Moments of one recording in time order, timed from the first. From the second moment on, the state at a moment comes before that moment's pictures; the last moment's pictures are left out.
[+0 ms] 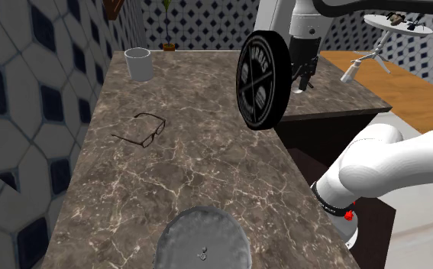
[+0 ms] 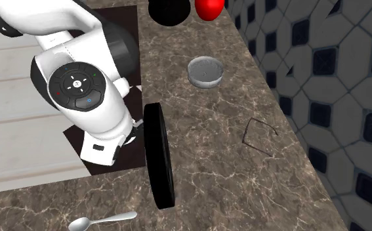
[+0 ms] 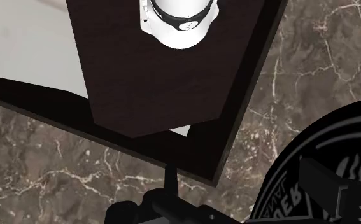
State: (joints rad) arm -0.02 -0.76 -0.07 -2.44 -0.03 1.48 0.12
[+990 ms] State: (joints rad) arm 0.07 -0.43 0.13 -2.28 0.11 1.70 0.35
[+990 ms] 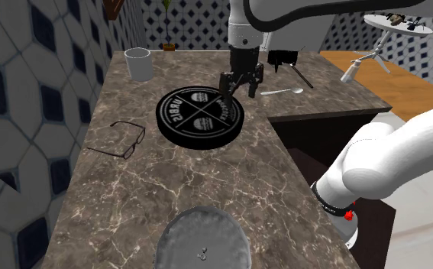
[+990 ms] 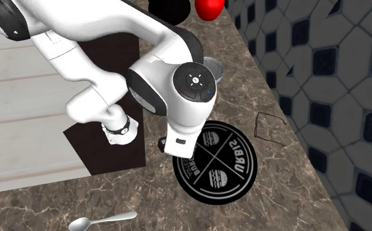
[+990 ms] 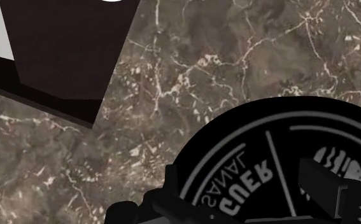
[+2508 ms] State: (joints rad) arm 0.19 0.21 0.32 -1.72 -0.02 1.84 0.70
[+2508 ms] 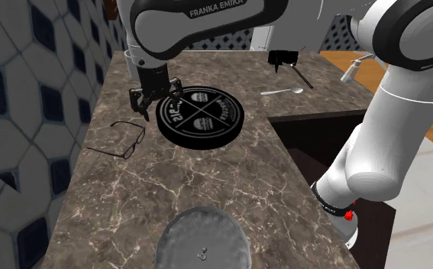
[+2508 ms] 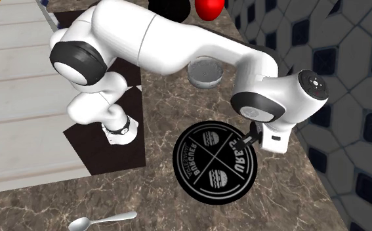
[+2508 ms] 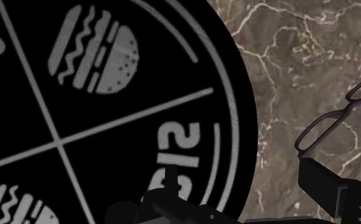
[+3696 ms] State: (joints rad) arm 0.19 0.20 0.32 -1.77 -0.03 1.91 0.71
